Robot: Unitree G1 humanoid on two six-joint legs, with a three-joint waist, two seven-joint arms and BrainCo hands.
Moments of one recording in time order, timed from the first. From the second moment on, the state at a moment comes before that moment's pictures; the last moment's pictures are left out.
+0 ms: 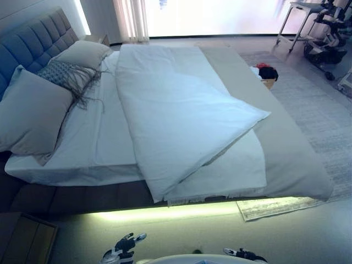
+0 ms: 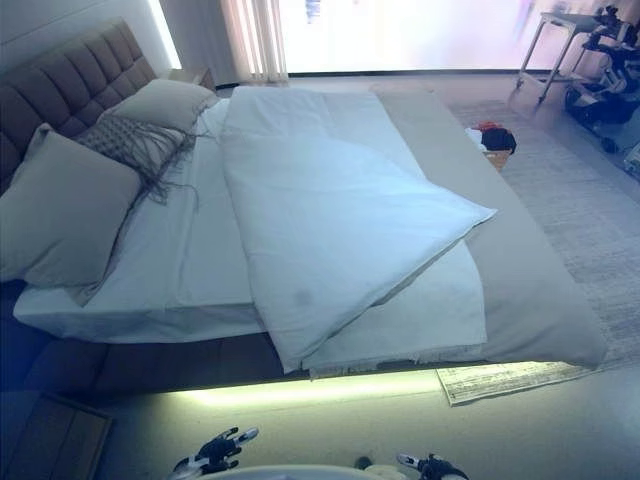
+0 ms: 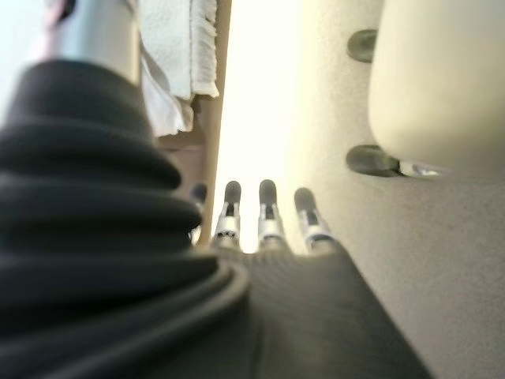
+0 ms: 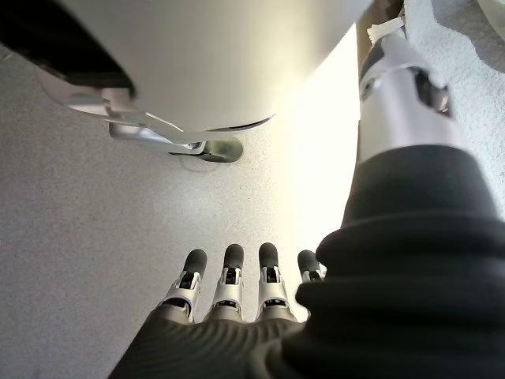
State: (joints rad) left arm 0.01 0.19 -0.21 1.28 -0.43 -0.12 -0.13; right arm -0.01 -0.19 0.13 1.34 0.22 0.05 -0.03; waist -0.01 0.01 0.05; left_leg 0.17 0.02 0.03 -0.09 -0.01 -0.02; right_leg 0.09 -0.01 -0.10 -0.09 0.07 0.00
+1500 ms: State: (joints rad) left arm -0.07 0.16 -0.14 1.30 -0.55 -0.16 -0.07; right arm -0.07 -0.21 0.16 1.32 0.27 -0.08 -0.16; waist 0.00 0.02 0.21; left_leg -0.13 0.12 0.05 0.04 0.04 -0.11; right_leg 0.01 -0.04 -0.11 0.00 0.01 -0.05
